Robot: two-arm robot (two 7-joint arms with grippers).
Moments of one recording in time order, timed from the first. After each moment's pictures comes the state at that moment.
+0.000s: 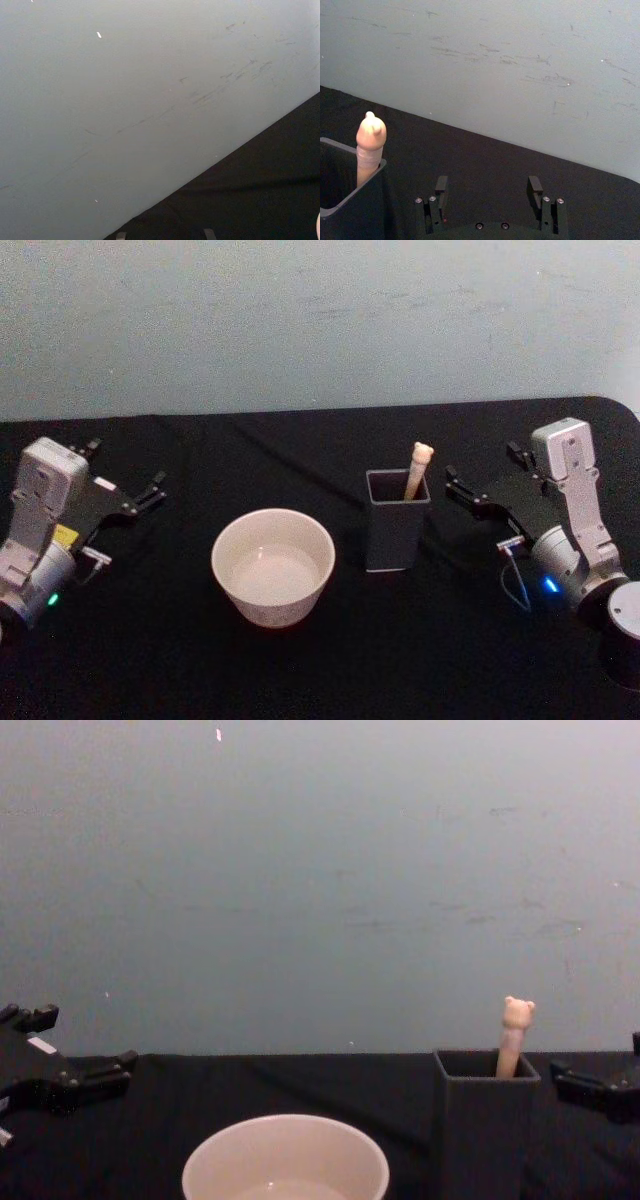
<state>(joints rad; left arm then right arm) -0.20 0.60 0.45 -1.41 -0.25 -0.12 0.03 0.15 0.28 -0.22 -1.40 0.08 0.01 0.09</state>
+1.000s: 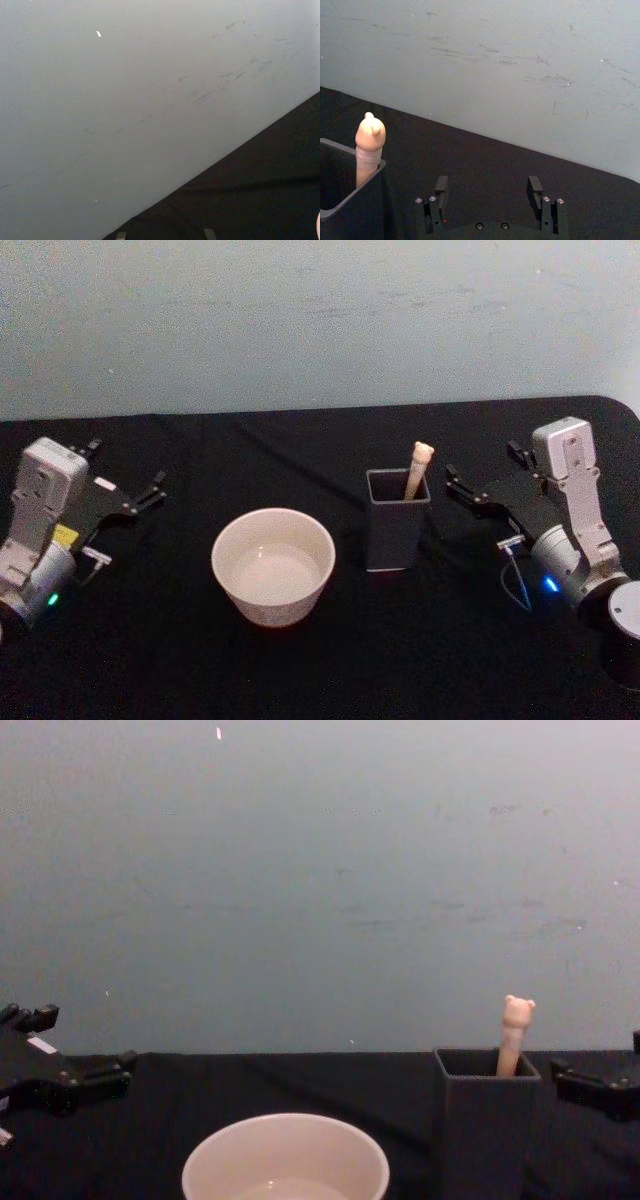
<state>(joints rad) -0.20 0.60 0.45 -1.41 -0.25 -0.12 0.03 0.15 0.28 -0.22 -1.41 0.09 0.01 0.09</state>
